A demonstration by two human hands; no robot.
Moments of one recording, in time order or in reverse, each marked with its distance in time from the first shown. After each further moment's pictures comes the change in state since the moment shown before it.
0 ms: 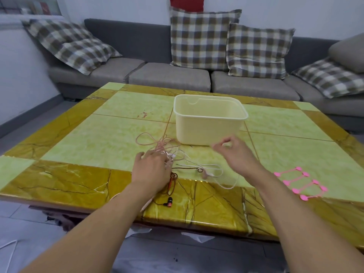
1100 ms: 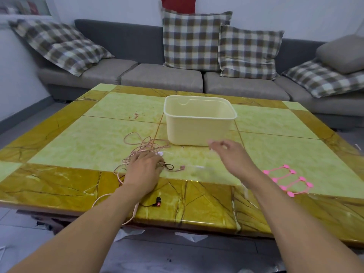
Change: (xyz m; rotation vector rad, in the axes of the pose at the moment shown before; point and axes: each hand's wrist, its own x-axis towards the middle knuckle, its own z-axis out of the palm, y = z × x) left_hand 0.003 -0.004 0.013 -0.125 0.003 0.095; right_hand -0.021 -0.003 -0.017 0.064 -0.011 0.033
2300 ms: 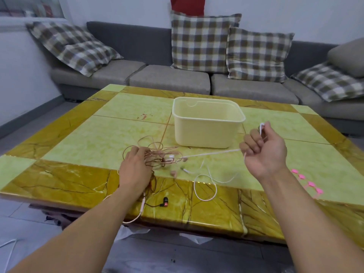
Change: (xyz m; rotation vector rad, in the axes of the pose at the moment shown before) left_hand -0.008 -0.026 -0.007 -0.185 0.149 -0.322; right_hand 0.007 -0.015 -0.023 1.315 0.144 -0.009
